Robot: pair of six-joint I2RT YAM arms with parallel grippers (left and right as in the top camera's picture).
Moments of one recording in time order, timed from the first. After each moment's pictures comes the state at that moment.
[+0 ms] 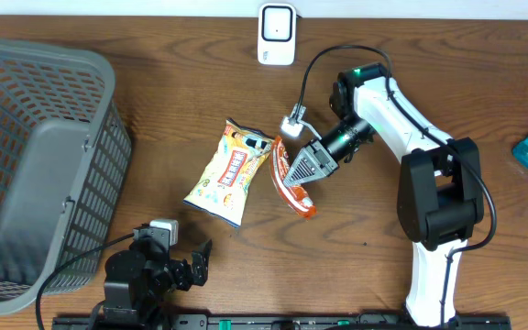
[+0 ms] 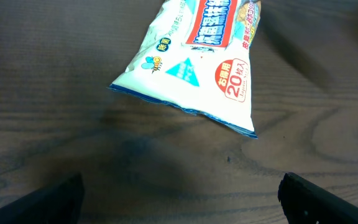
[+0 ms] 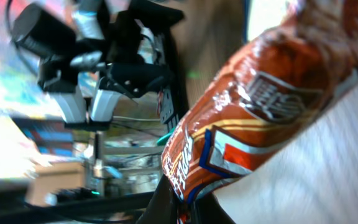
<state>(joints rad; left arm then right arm) -0.11 0.01 0.19 -0.85 0.28 -0.15 0.31 2.17 1.70 -1.70 -1.09 -1.00</state>
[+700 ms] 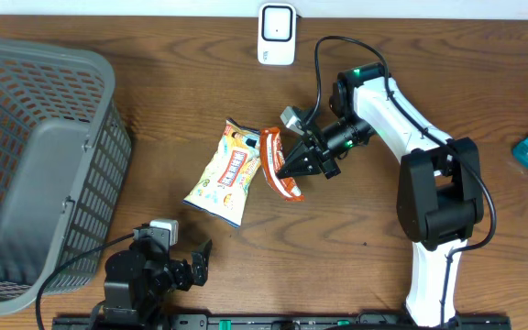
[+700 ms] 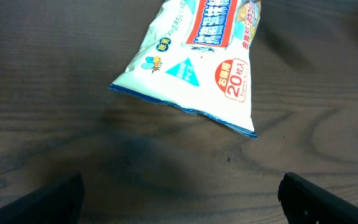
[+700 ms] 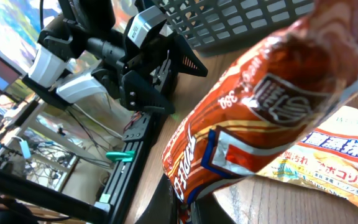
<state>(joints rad) -0.11 0.01 0.19 -0.85 0.28 -0.15 0.31 2.17 1.70 -1.70 -1.24 -1.61</state>
